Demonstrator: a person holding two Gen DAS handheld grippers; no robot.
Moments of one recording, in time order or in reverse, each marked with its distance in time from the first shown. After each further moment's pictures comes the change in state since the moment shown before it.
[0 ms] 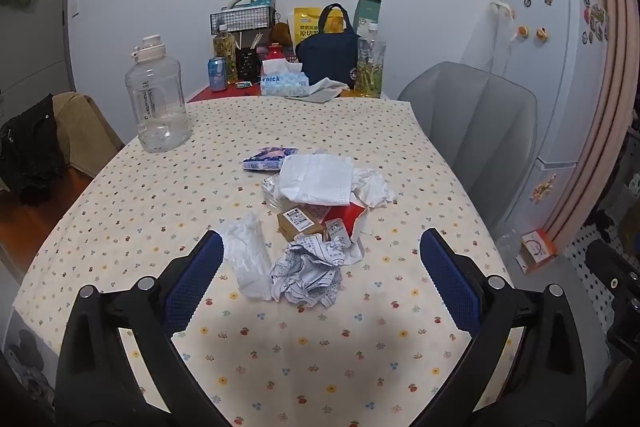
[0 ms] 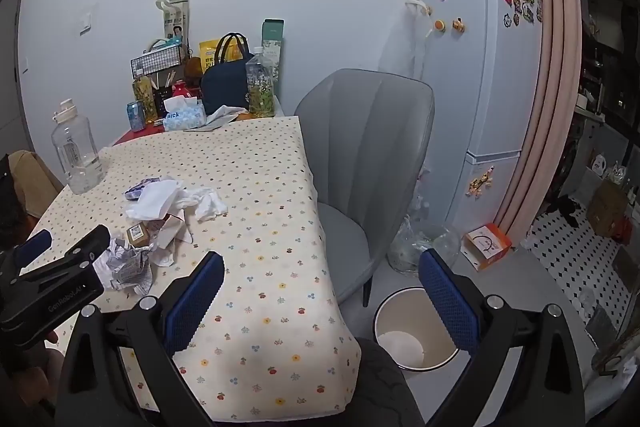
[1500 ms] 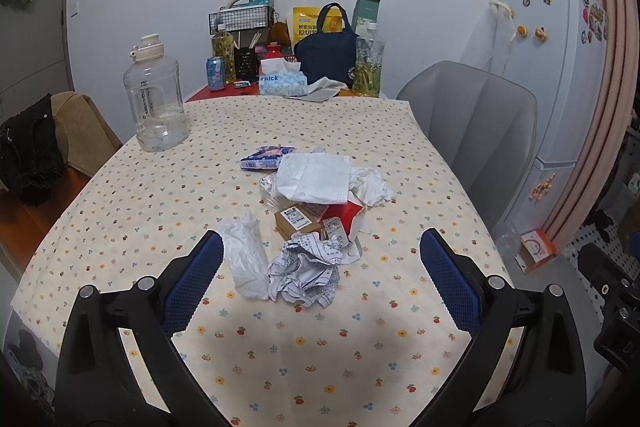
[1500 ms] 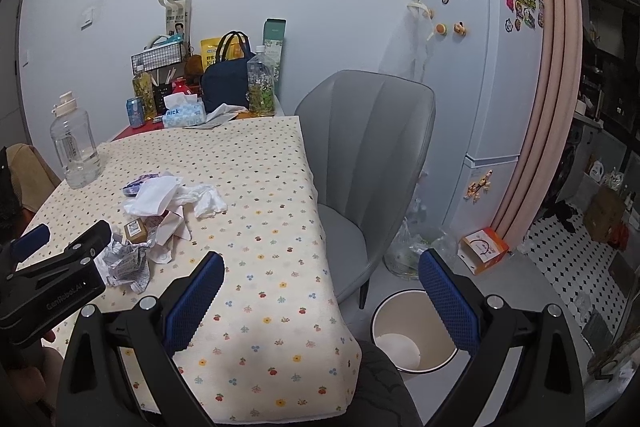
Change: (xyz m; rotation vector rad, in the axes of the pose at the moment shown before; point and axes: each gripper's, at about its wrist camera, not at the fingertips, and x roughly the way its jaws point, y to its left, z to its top) left arm 0.003 0.002 0.002 0.003 0.011 -0.004; right arm 0.004 0.007 -0.005 -0.014 -0.007 -0.008
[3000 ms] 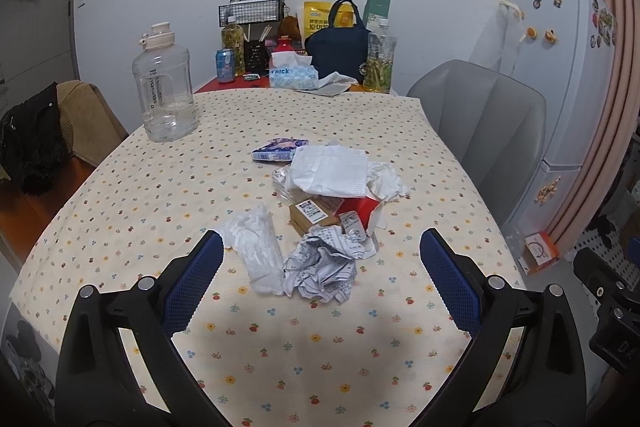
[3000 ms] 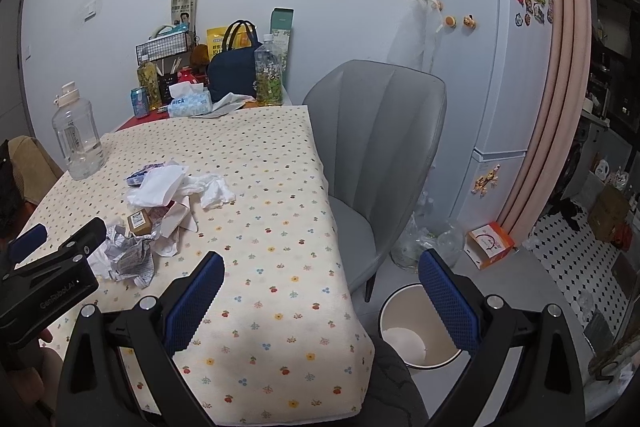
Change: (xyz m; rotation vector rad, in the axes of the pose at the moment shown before) left arm 0.007 0.015 -0.006 -0.034 0.017 0.014; right arm 0.015 0.015 -0.003 -0.015 0.037 0.024
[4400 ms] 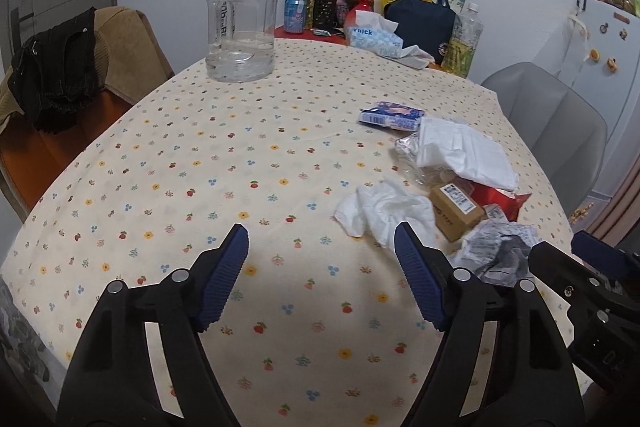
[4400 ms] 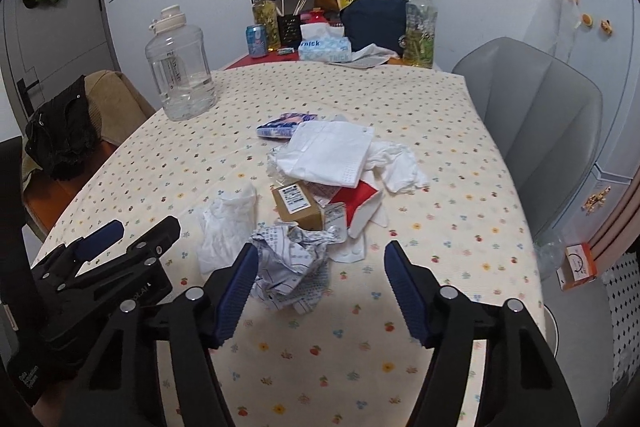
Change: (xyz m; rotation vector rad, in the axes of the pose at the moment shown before) left arm 0.062 0.119 -0.012 -0.166 0.125 0.090; right arm 0.067 0.158 0.005 -0.177 0.172 0.354
